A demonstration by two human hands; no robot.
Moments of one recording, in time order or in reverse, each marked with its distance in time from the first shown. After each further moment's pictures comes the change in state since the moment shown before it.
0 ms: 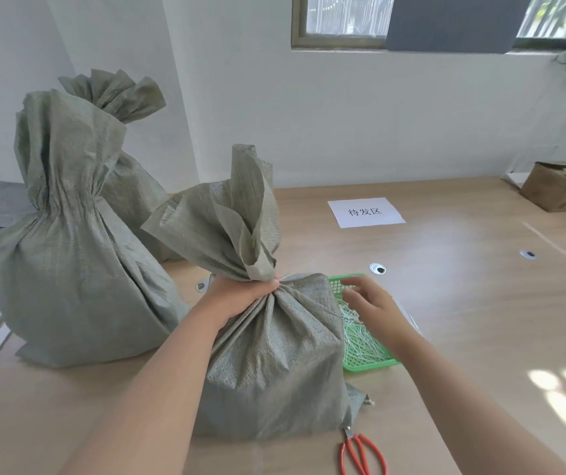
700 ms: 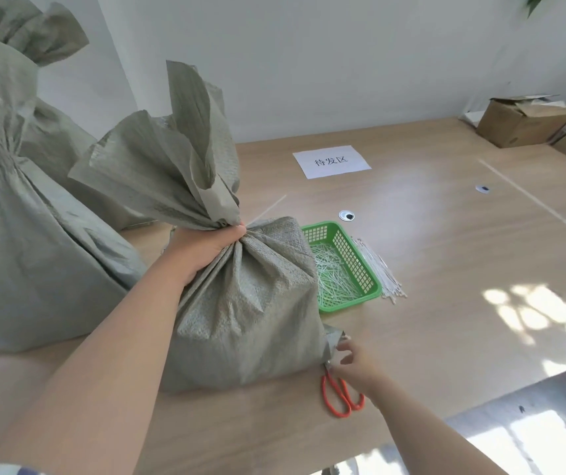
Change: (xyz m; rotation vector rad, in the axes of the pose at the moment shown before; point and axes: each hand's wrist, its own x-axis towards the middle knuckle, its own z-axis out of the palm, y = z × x) left_hand 0.005 -0.008 0.007 -0.049 0.045 0.047; right_hand -0.110 0.176 0.063 -0.151 -0.026 0.634
